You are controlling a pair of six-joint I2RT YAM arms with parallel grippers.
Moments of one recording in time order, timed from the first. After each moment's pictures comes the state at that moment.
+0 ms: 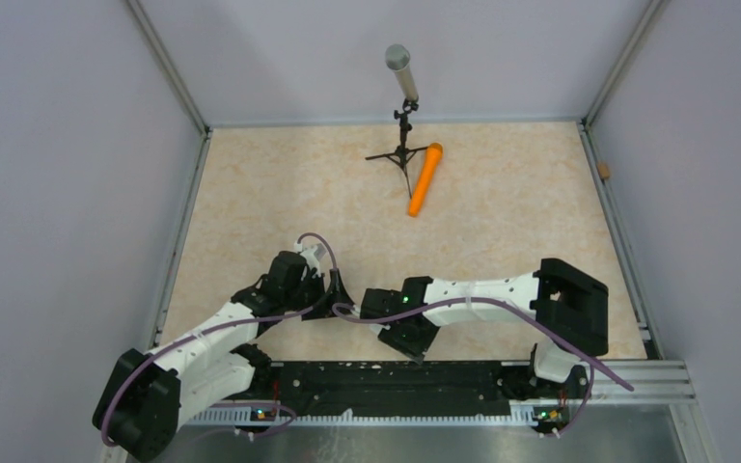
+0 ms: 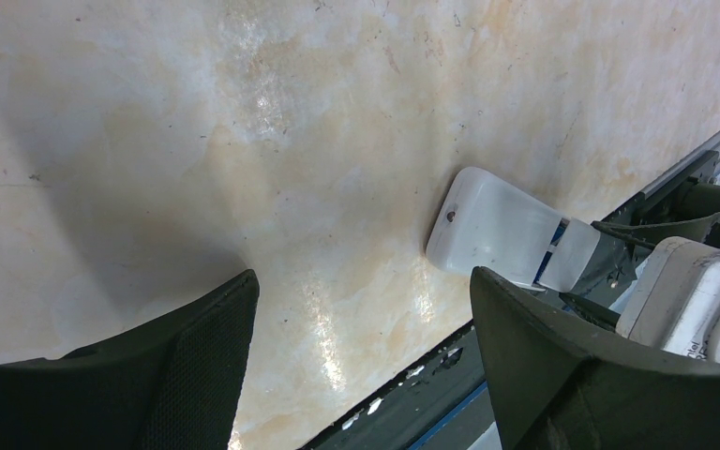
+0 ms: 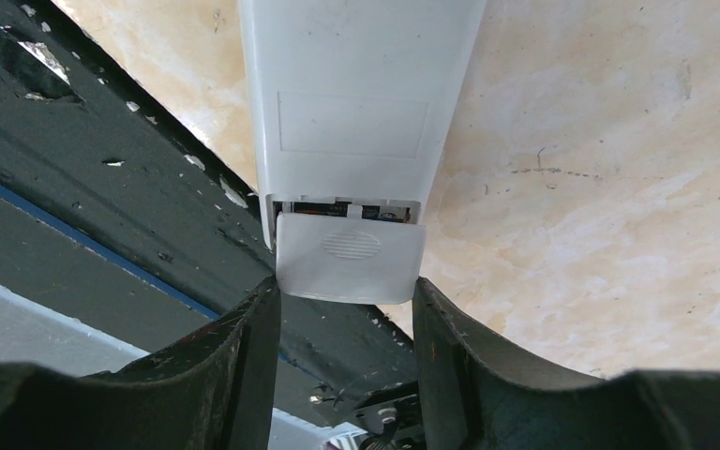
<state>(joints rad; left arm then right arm) -0.51 0.96 0.33 -0.20 0.38 -0.66 1.31 1.68 1.08 -0.92 0.07 0.26</state>
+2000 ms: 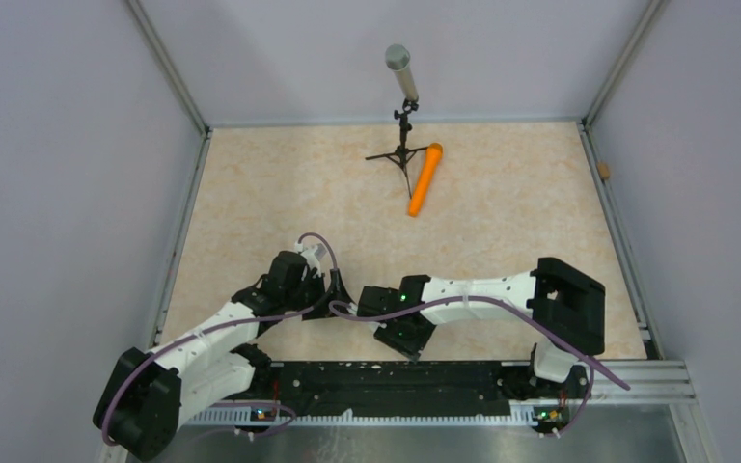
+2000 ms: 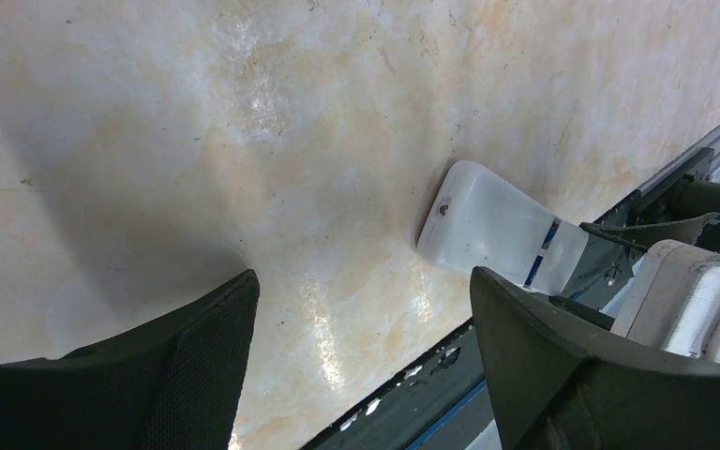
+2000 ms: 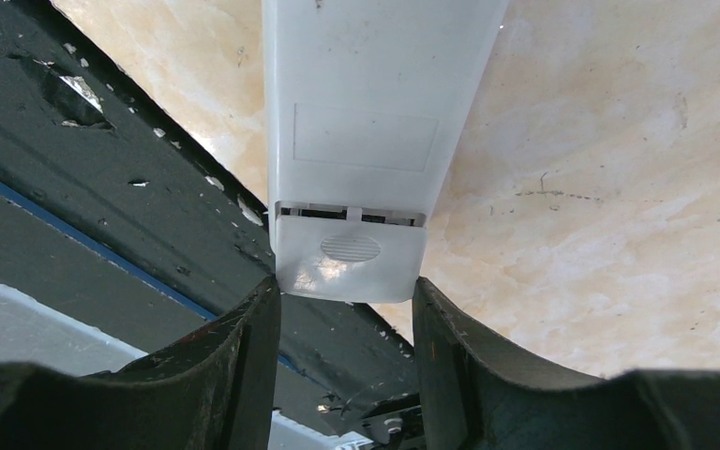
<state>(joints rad) -0.50 0.96 0.33 -0.19 0.39 -0.66 1.30 1.70 1.10 -0.90 0.06 0.26</state>
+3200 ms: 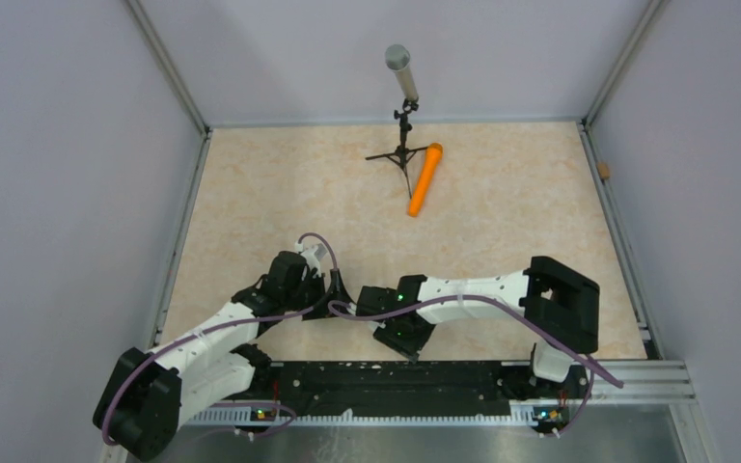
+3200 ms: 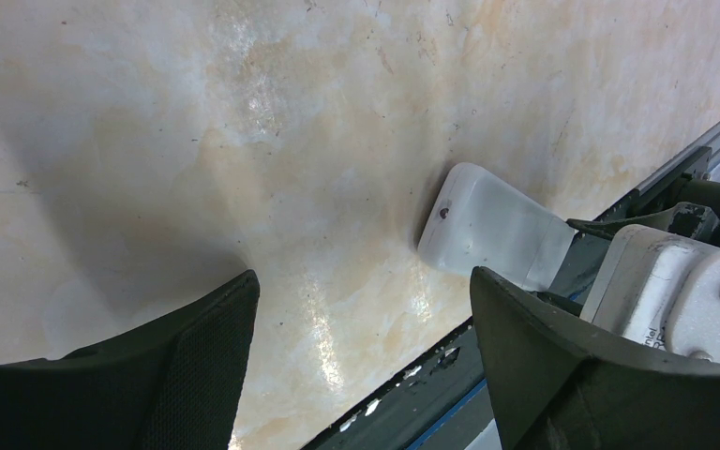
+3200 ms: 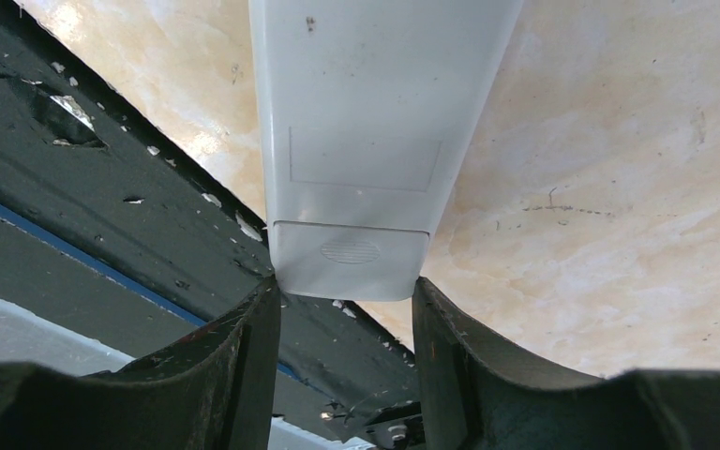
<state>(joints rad) -0.50 0.96 0.32 -0.18 0.40 -0.66 1.29 1.72 1.10 -0.89 0.05 0.26</state>
